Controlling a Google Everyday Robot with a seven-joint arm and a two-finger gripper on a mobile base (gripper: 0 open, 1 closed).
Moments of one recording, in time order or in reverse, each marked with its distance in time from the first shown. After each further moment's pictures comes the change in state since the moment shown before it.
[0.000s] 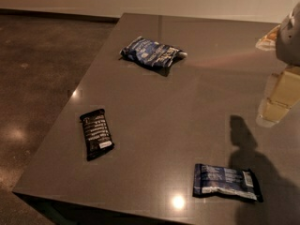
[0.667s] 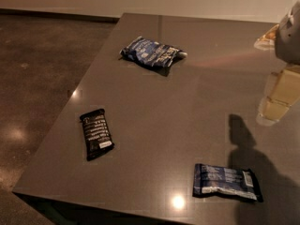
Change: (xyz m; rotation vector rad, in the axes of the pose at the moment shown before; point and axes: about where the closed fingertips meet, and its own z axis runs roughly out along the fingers) arm -0.002 -0.002 0.001 -0.014 -0.004 -0.016
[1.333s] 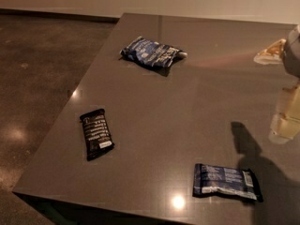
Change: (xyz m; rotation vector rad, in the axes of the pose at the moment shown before) arm 0.011 0.028 0.004 -0.083 -0.045 -0.061
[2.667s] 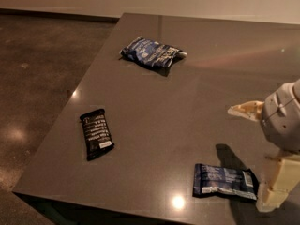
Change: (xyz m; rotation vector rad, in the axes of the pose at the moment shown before) arm -0.011 0.094 0.060 -0.121 -0.084 -0.136
